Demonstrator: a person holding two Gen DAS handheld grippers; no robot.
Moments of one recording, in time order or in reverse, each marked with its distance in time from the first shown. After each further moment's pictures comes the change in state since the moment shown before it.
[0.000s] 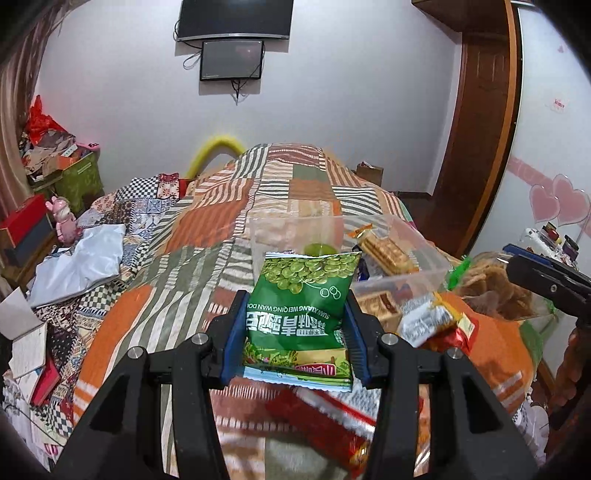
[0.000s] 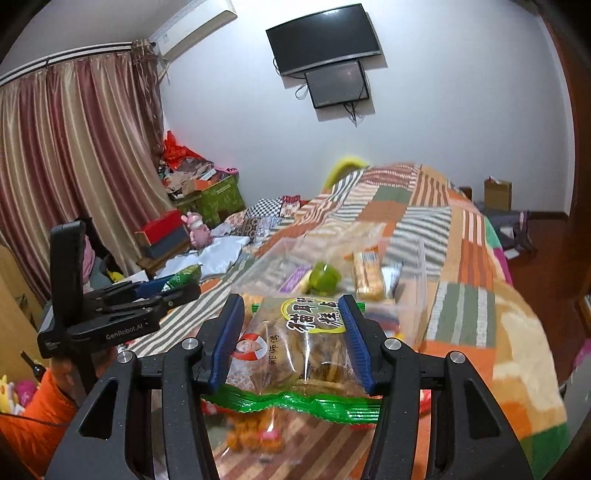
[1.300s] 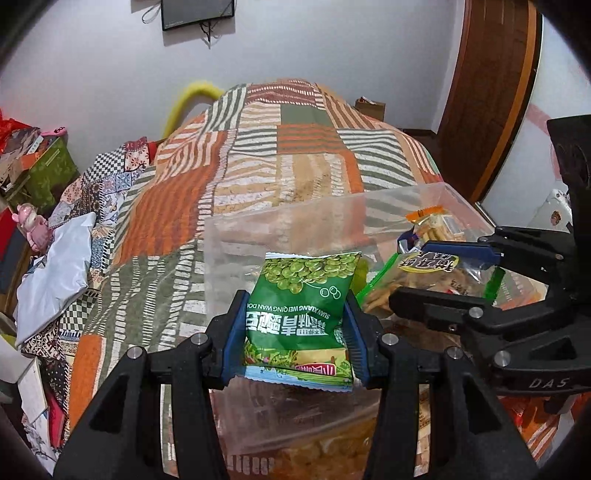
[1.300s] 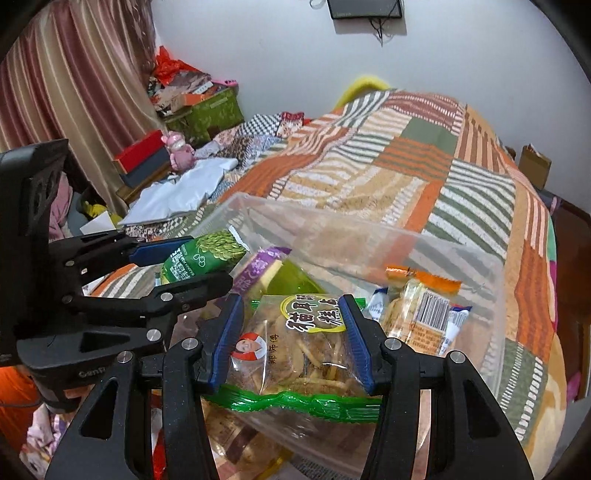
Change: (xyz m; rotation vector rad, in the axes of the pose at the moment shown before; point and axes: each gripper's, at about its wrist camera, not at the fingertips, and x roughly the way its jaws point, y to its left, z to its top) left arm 0.160 -0.005 0.052 0.092 0.273 -0.002; right arm 0.170 -0.038 0.030 -0.069 0.393 0.037
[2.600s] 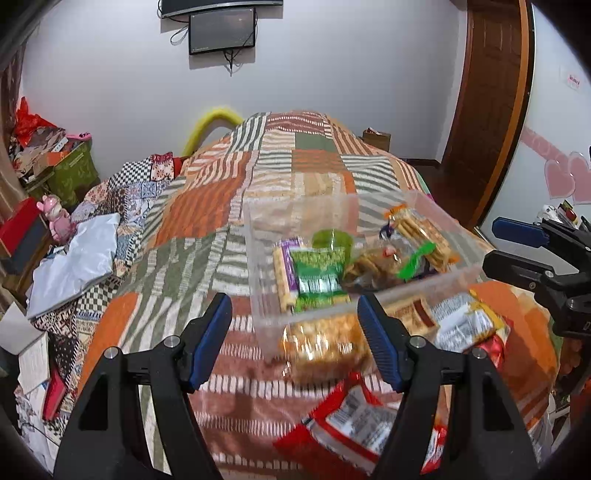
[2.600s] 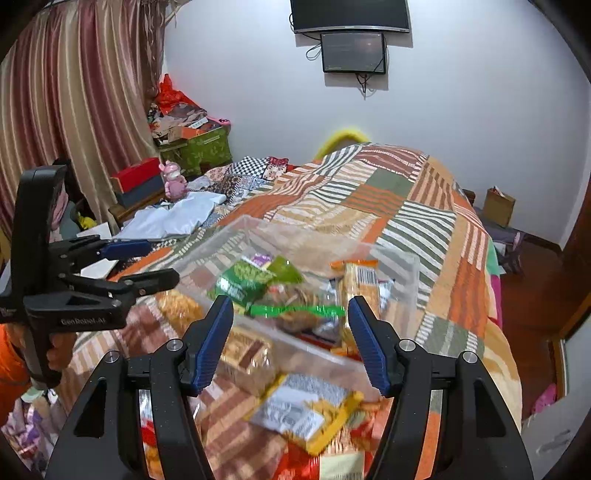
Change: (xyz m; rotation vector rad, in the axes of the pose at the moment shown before) left arm -0.080 -0.001 -0.059 -0.051 -0.129 0.029; right arm -0.091 0.019 -0.053 -0.071 -0.203 -0.128
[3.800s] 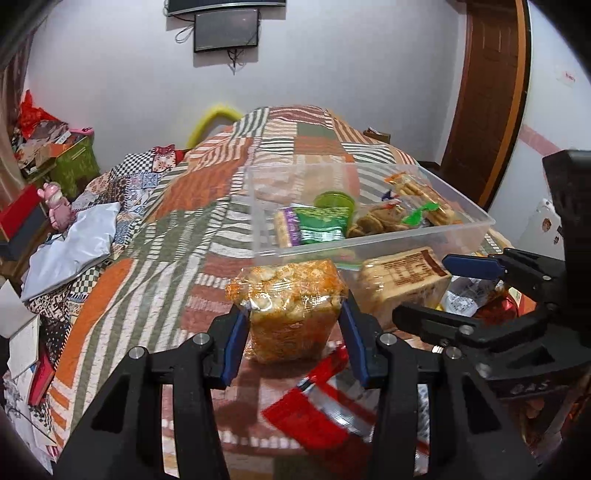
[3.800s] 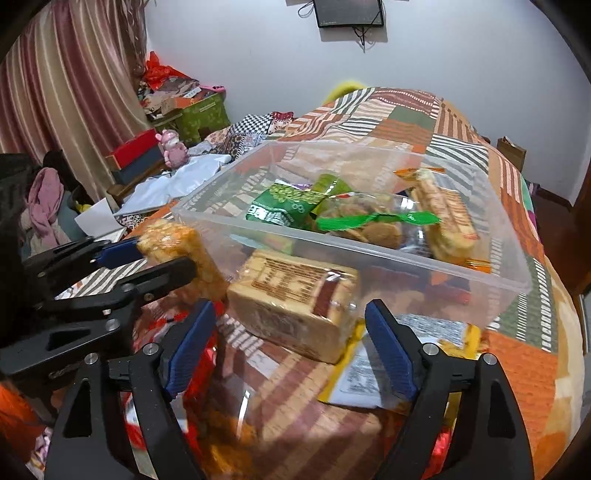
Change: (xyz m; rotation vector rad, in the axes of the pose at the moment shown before) left arm 0.001 0.008 -0.050 -0.018 -0.033 -0.001; right arm 0.061 0.047 -0.038 0.101 0.142 0.006
